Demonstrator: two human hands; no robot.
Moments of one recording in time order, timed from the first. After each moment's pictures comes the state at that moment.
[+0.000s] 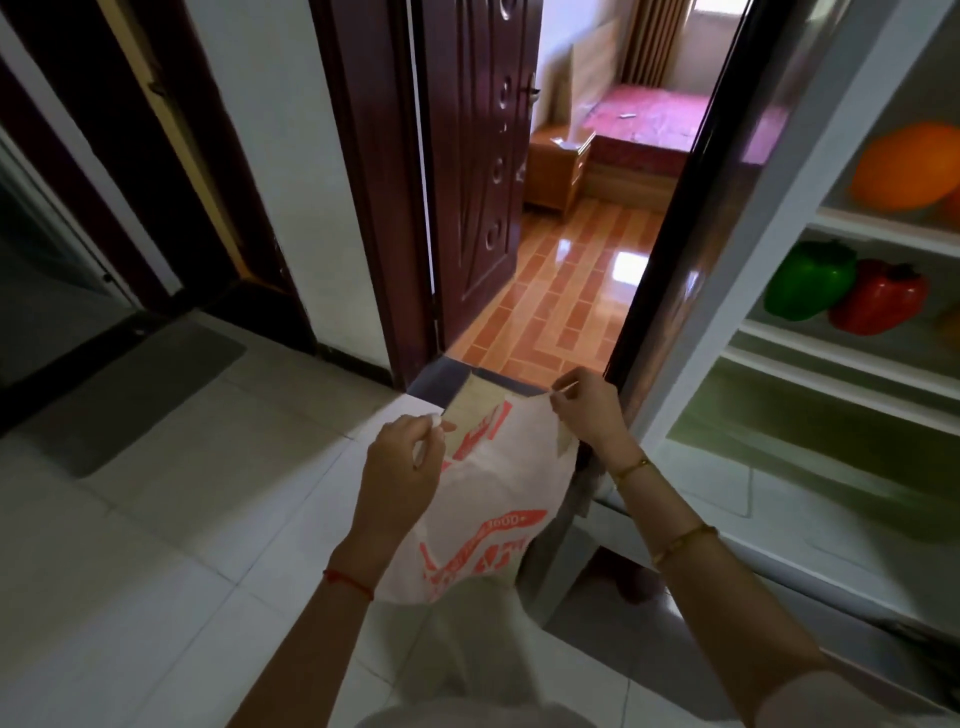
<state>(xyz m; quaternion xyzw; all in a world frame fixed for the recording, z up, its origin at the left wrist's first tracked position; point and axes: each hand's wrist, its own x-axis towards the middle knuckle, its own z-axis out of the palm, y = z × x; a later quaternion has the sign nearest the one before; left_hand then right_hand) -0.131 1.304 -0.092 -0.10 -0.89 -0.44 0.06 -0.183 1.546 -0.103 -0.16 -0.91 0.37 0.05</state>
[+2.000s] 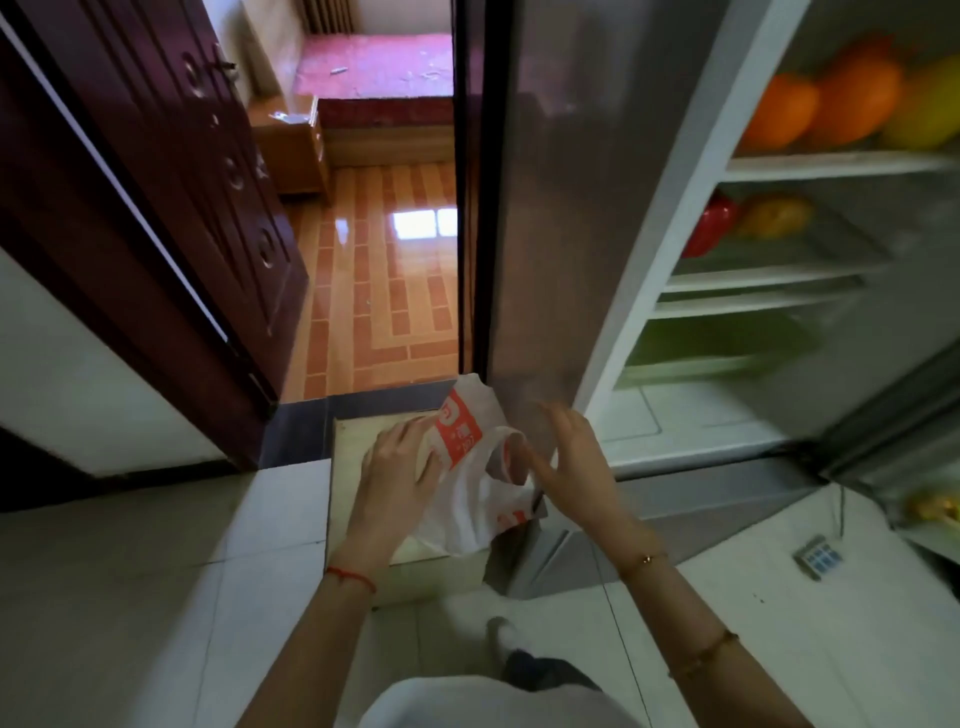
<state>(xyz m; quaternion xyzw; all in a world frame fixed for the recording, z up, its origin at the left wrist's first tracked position) -0.297 1.367 -0.141 -0.40 -0.85 -0.34 -0.08 -0.145 1.523 -0.112 -0.31 -0.89 0.29 0.17</state>
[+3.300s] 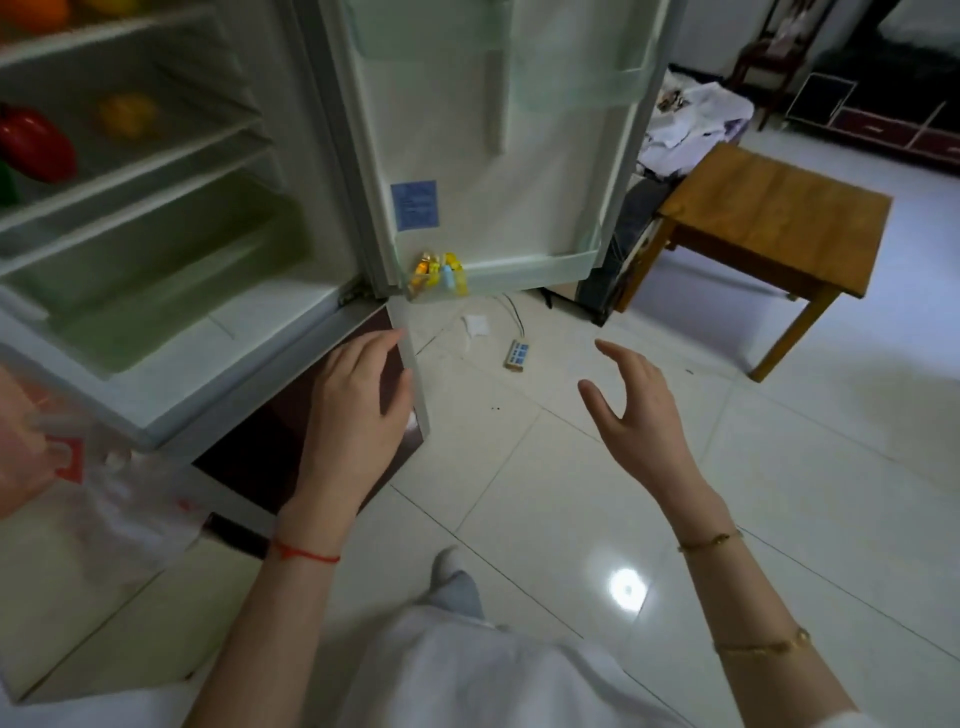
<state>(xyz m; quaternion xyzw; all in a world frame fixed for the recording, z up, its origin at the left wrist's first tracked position) 0.213 1.441 -0.052 -0.68 -0.64 -0.33 -0.12 0.489 1.451 -0.076 -0.64 -0.69 0.15 0.30</state>
